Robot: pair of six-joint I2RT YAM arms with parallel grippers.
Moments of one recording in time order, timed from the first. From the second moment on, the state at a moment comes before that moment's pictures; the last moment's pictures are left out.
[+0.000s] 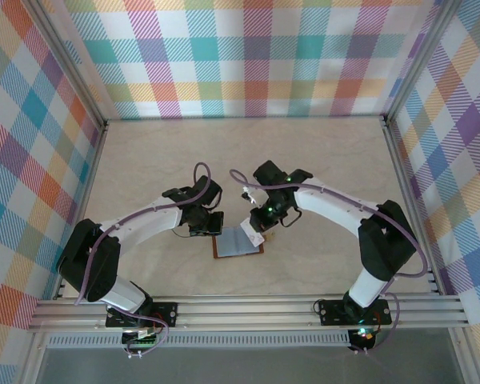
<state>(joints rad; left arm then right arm) -0.63 1.51 0.96 -0.71 0.17 -0.58 0.72 1.67 1.27 -0.90 -0.35 -0.01</state>
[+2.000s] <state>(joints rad) -0.56 1.53 0.95 -0.71 0.18 -0.56 0.53 2.19 2.01 -1.15 0.05 -1.26</state>
